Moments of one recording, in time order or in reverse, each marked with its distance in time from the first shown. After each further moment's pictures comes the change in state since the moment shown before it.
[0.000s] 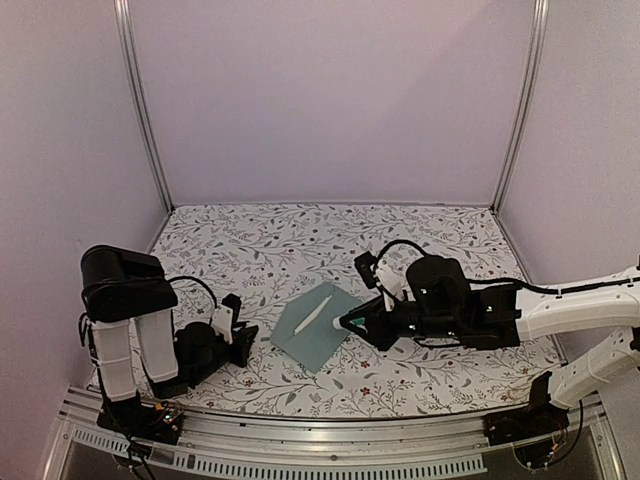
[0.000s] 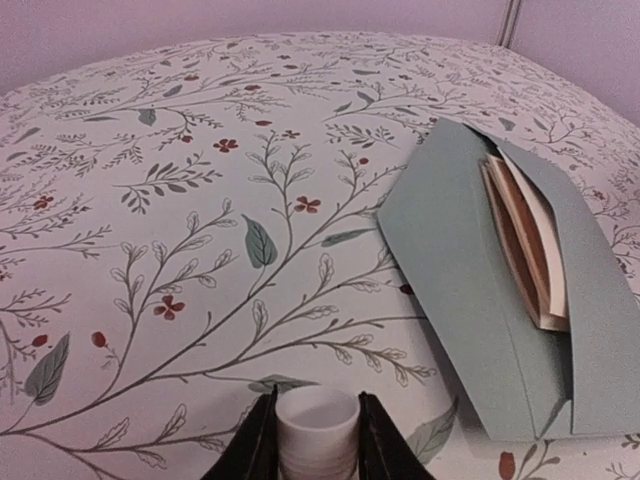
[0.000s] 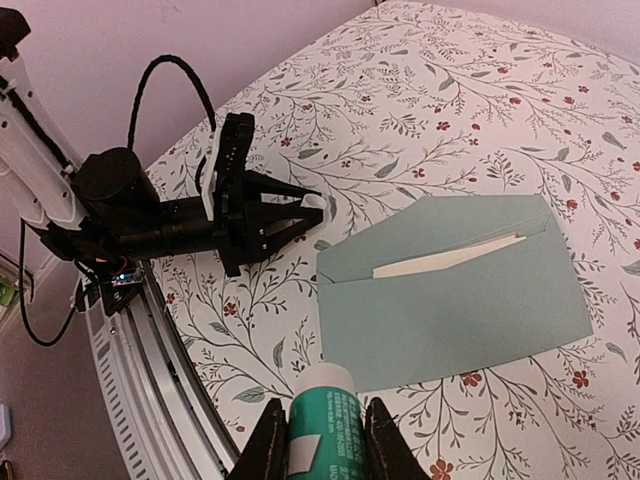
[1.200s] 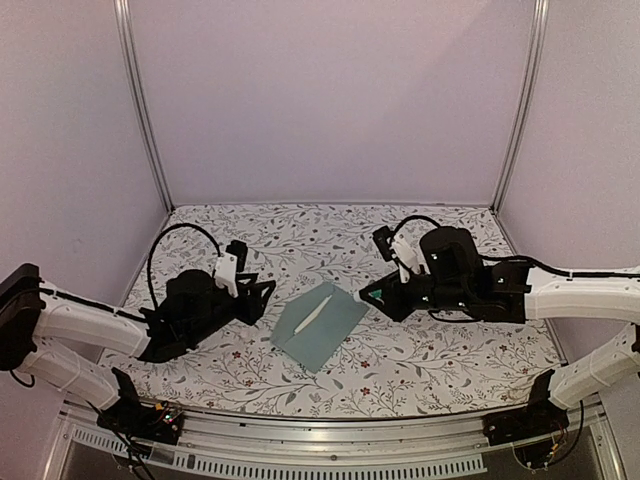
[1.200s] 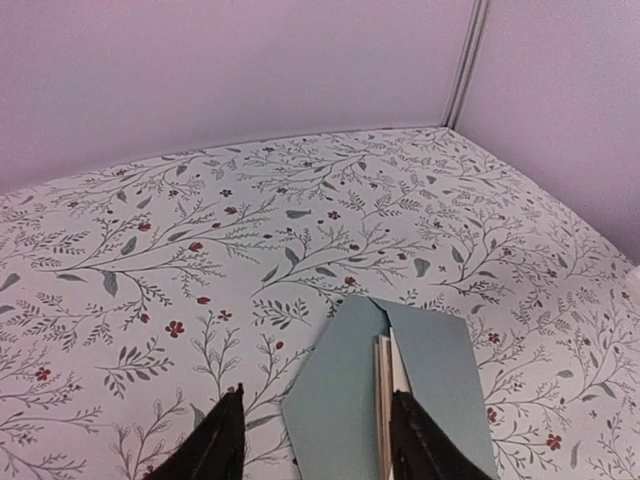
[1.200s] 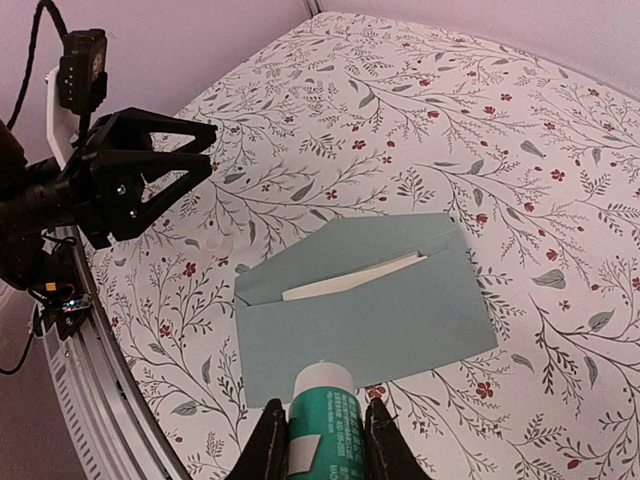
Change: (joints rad) left arm 0.002 -0.684 0.253 -0.792 0.056 -0.004; right arm -0.140 -0.047 0.051 -0.133 -0.034 -0.072
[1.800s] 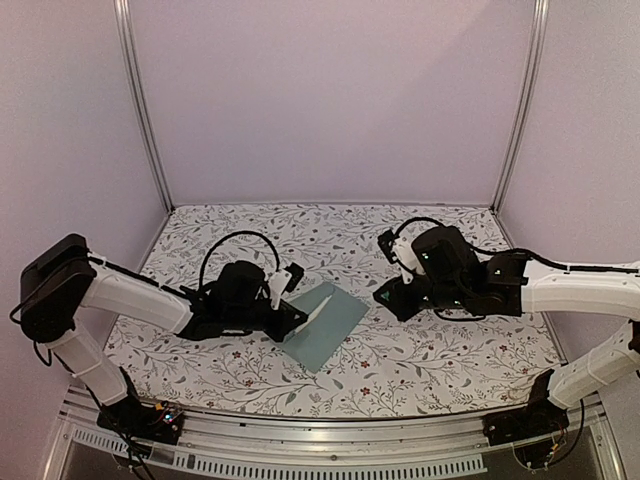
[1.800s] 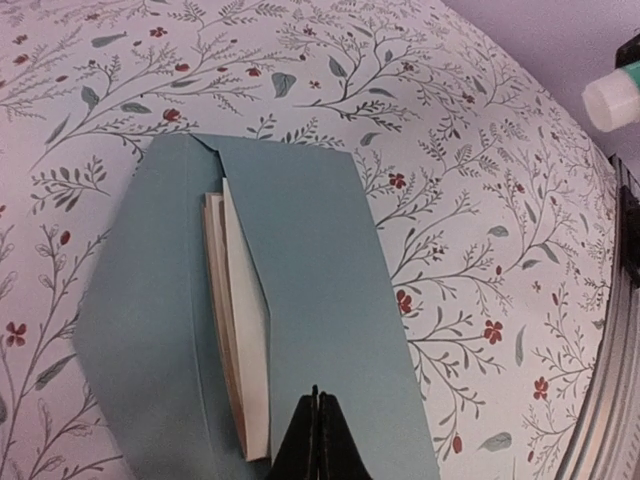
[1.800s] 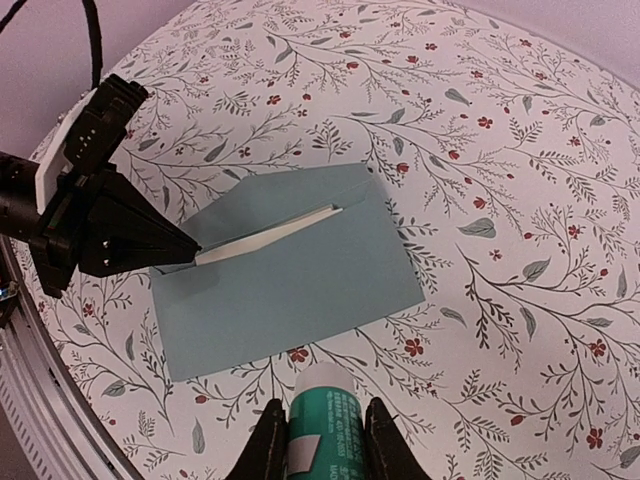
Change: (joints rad) left arm 0.013 0.307 0.290 -0.353 0.468 -0.048; right arm -0.029 0.042 0.072 -0.198 0.143 -0.018
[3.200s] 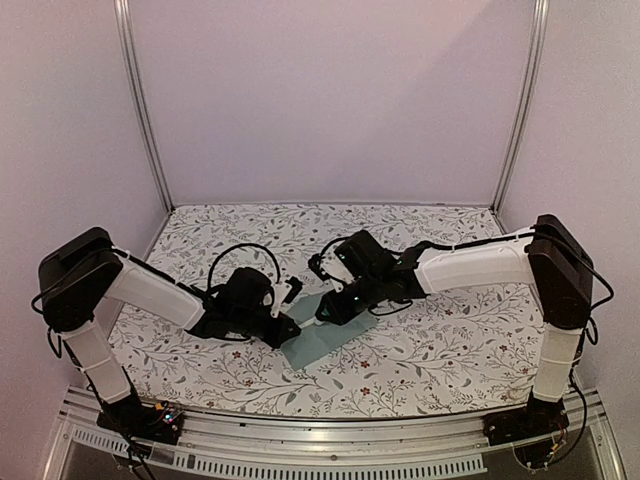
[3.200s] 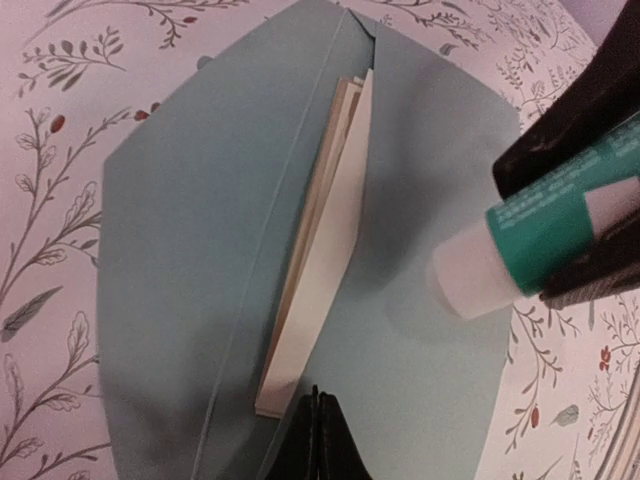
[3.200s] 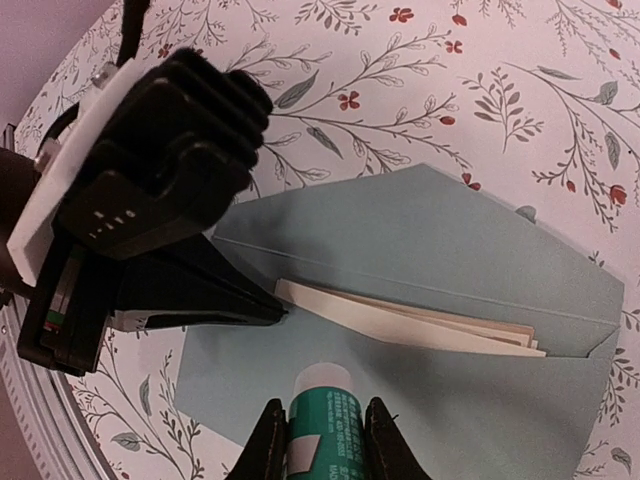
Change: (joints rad) left arm 0.047 0.134 0.029 -0.089 0.046 -0.007; right arm -0.021 0.582 0.376 0.035 -0.314 -0.068
